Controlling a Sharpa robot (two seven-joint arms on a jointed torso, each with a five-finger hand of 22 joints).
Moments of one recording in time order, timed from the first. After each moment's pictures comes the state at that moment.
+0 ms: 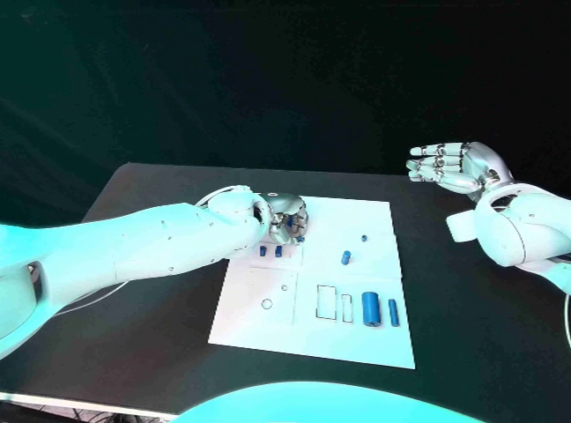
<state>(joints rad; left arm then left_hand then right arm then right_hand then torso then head) 1.13 -0.61 -0.06 1.27 -1.48 -0.10 -0.16 1.45 -0.26 0.49 0.14 0.25 0.91 0.13 0.34 0.34 0.78 0.11 0.76 0.29 1.12 0.05 1.43 0.68 0.18 0.89 0.15 1.05 0.72 1.31 -0.82 -0.18 1.39 -0.36 -0.50 0.27 1.36 -0.14 0.34 0.18 0.26 0.78 0.20 0.13 0.10 0.94 0.23 0.07 0.06 0.94 0.19 0.07 0.13 0.17 0.76 0.29 0.07 0.15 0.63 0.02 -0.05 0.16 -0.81</state>
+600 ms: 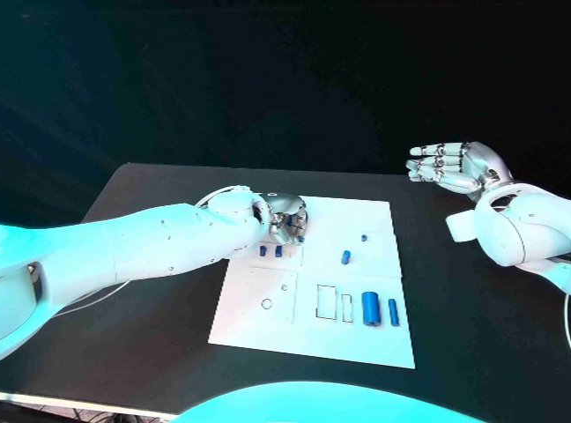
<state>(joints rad) 1.13 -0.61 -0.06 1.27 -1.47 -0.10 -0.16 1.44 -0.26 0.51 0.18 0.25 0.95 0.13 0.35 0.34 0.85 0.09 0.75 0.27 1.12 0.04 1.44 0.69 0.18 0.90 0.14 1.05 0.72 1.31 -0.82 -0.18 1.39 -0.36 -0.50 0.27 1.36 -0.14 0.34 0.18 0.26 0.78 0.20 0.13 0.10 0.94 0.23 0.07 0.06 0.94 0.19 0.07 0.13 0.17 0.76 0.29 0.07 0.14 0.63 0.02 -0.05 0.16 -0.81</state>
